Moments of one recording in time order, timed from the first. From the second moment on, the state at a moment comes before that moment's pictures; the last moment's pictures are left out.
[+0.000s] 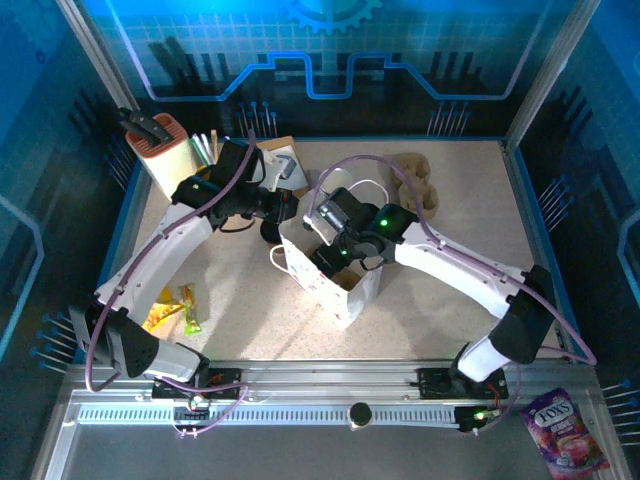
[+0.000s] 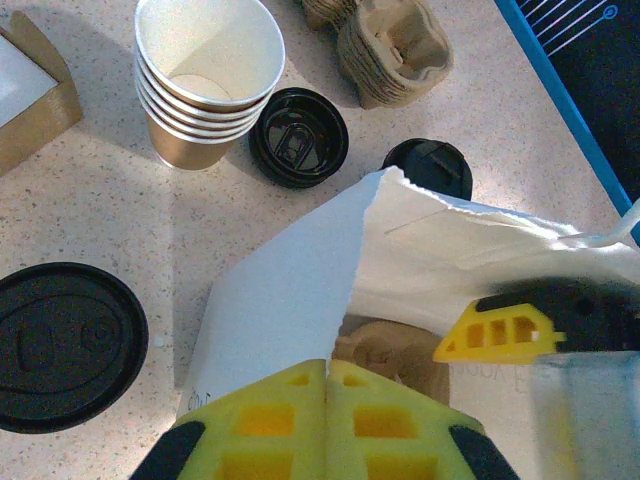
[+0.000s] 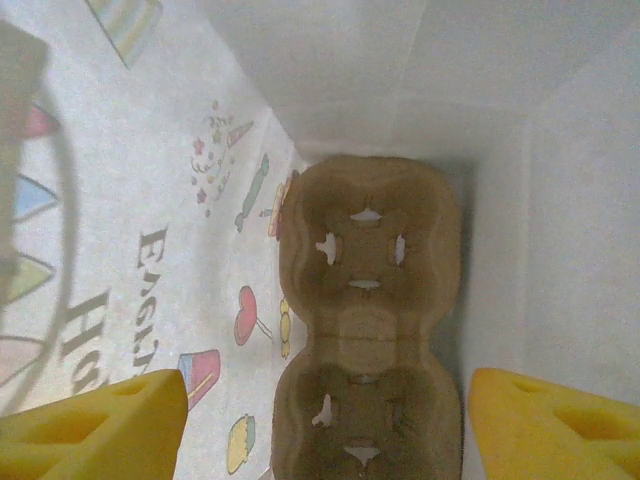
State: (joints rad) left arm -0.39 1.44 1.46 -0.84 0.41 -0.19; right arm 0.88 1.55 1.45 -0.93 -0.03 0.07
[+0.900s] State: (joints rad) left arm -0.39 1.43 1.46 -0.84 0.41 -0.19; right arm 0.83 1.30 1.64 -0.93 0.02 0.01
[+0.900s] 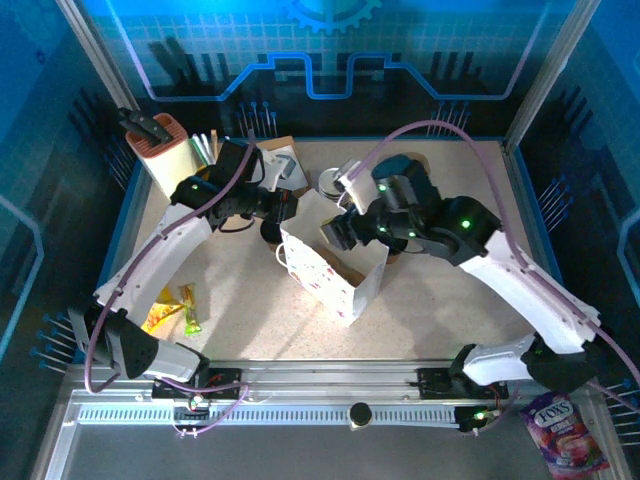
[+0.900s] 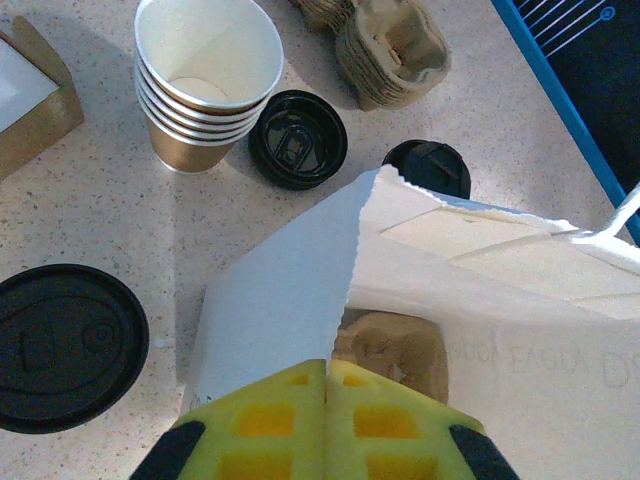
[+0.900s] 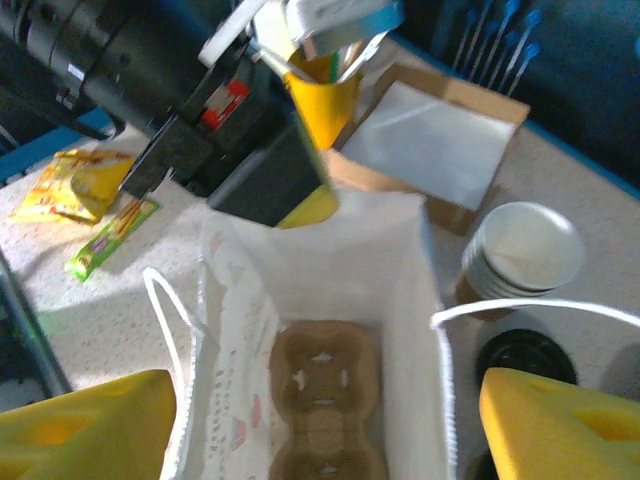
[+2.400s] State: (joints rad) left arm -0.35 1.39 1.48 -0.96 0.38 -0.16; right arm 0.33 1.51 1.32 -1.01 -0.03 0.03
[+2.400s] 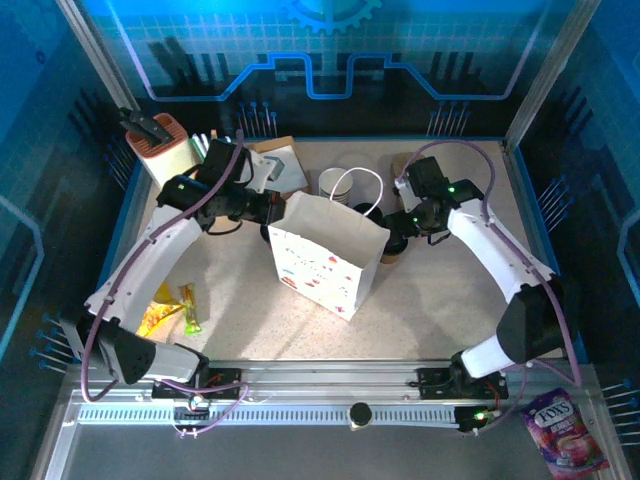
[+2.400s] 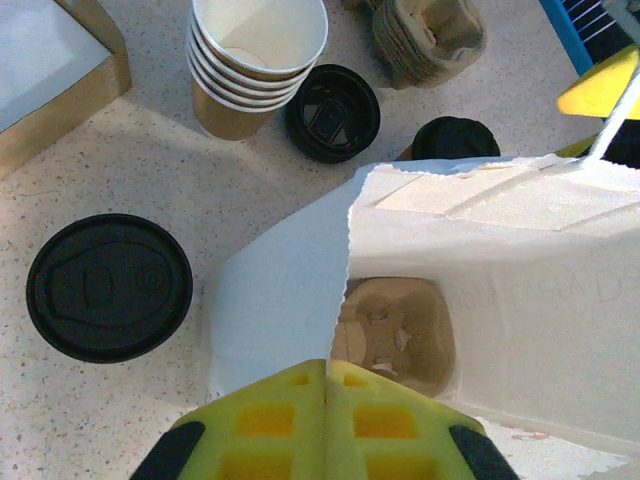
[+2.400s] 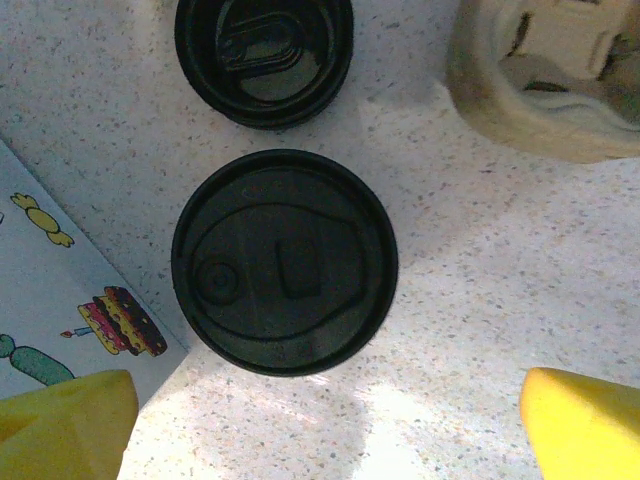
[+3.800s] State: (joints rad) left arm -0.35 1.34 1.42 -0.96 0.35 -0.14; right arm 0.38 1.83 1.52 -1.14 -0.03 -0.05
